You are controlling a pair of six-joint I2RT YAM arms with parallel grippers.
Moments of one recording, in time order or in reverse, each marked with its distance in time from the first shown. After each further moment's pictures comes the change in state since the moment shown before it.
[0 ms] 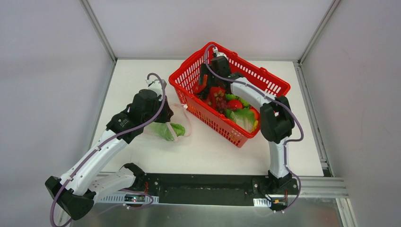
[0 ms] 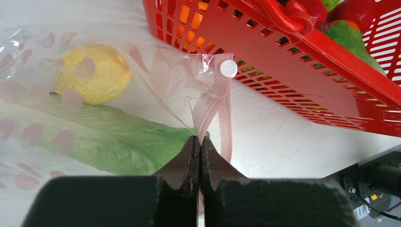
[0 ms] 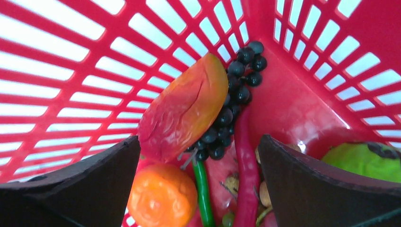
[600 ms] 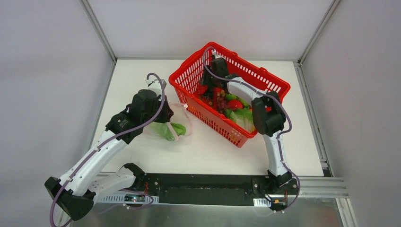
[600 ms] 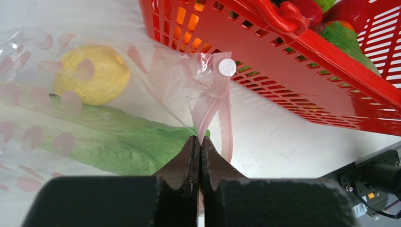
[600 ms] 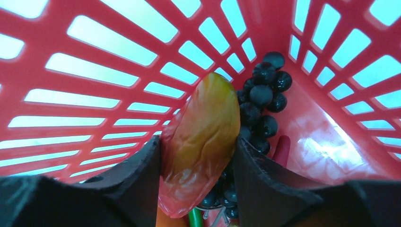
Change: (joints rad) left arm 0.000 -0.007 0.000 0.006 0.009 0.000; right arm -0.039 0.188 0.097 0.088 -0.085 0.011
